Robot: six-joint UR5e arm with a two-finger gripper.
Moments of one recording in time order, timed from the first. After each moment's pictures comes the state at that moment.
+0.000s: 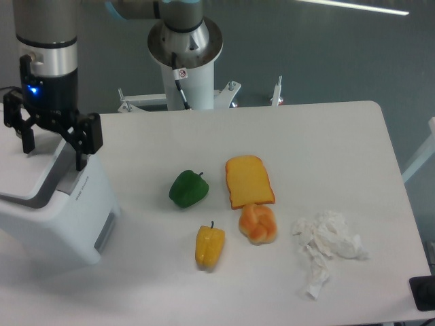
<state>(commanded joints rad) 2.04 -1.70 -1.49 -1.11 1.39 0.29</state>
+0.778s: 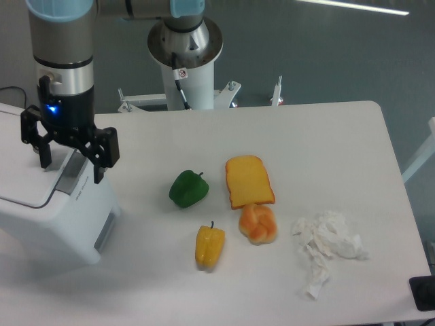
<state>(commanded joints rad) 2.07 -1.74 -1.49 -1.10 1.39 0.30</state>
